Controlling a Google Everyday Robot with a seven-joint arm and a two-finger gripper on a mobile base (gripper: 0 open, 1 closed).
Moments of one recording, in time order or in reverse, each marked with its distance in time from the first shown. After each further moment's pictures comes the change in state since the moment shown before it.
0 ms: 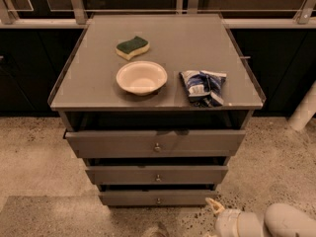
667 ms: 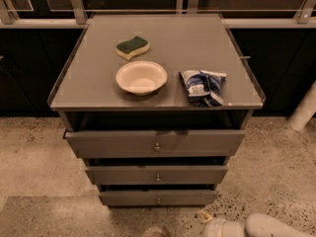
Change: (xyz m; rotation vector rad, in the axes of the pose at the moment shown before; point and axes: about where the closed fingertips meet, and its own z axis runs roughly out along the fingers) arm 0.067 -0.022 0.086 -0.028 -0.022 0.168
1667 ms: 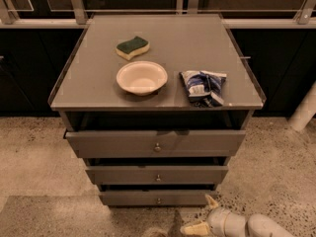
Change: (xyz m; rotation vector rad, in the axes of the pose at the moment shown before) arm 0.005 -0.105 0.028 0.170 -0.217 0.003
